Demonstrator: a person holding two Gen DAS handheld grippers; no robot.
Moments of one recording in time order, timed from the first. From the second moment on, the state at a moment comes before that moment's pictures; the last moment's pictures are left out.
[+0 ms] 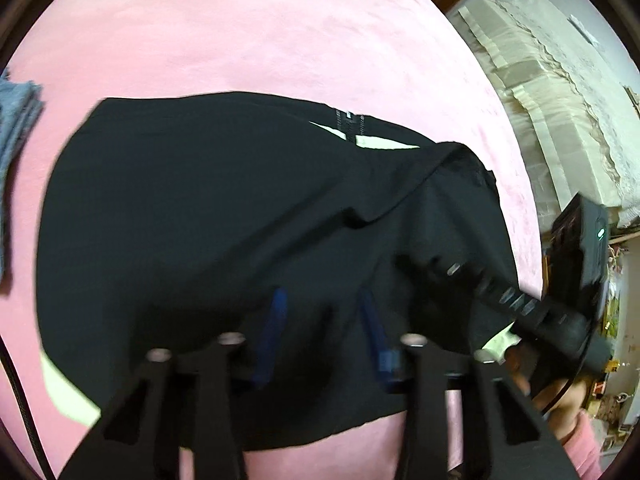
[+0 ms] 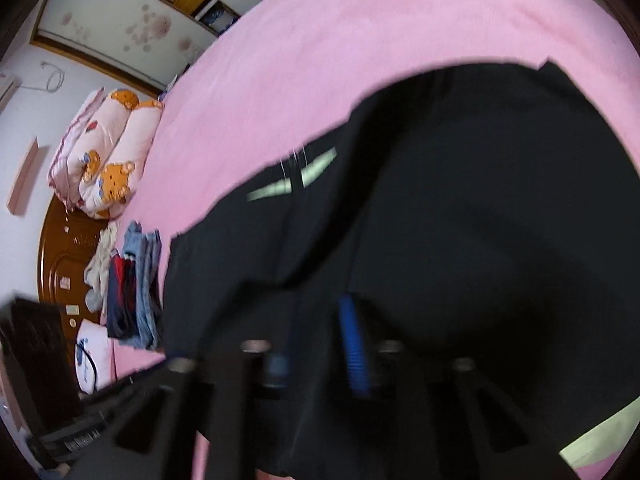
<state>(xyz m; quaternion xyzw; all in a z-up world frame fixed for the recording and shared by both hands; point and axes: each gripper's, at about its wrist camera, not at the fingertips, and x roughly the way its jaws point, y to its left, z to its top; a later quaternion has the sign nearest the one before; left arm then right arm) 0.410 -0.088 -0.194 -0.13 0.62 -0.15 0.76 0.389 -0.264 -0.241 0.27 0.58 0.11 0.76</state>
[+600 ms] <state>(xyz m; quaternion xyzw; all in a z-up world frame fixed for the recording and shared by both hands) 0.503 -0.078 -0.269 -0.21 0.56 -0.07 0.80 0.458 -0.257 -0.282 0.23 0.54 0.13 0.80</state>
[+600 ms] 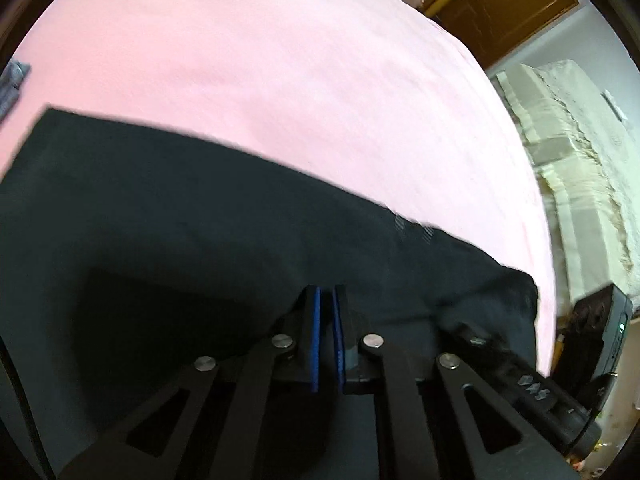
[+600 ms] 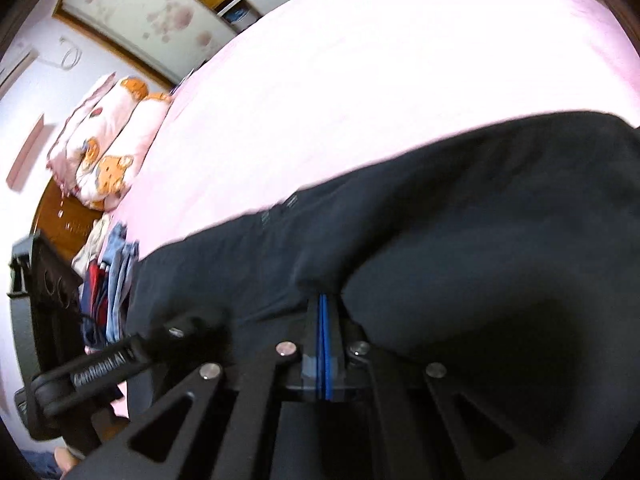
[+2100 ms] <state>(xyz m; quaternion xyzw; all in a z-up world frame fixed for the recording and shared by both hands) 0.337 -0.022 -0.261 -0.13 0.61 0.05 0.78 0.259 -0.333 -0.266 0.24 0.57 -0.02 0.79</state>
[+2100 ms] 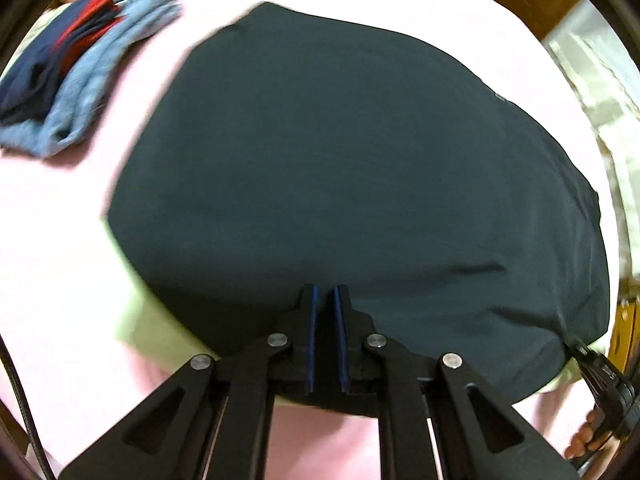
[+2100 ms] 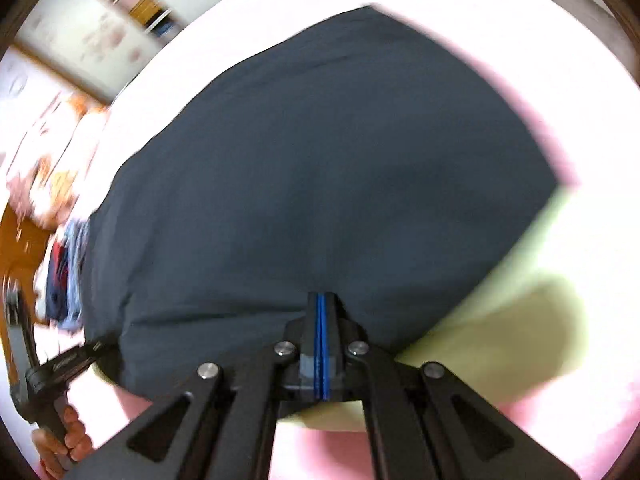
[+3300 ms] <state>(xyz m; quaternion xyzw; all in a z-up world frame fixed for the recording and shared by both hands) 0.235 0.095 -0.267 -0.40 0.59 0.07 0.70 0.334 -0.199 -0.271 0.20 0.62 0.03 0.76</state>
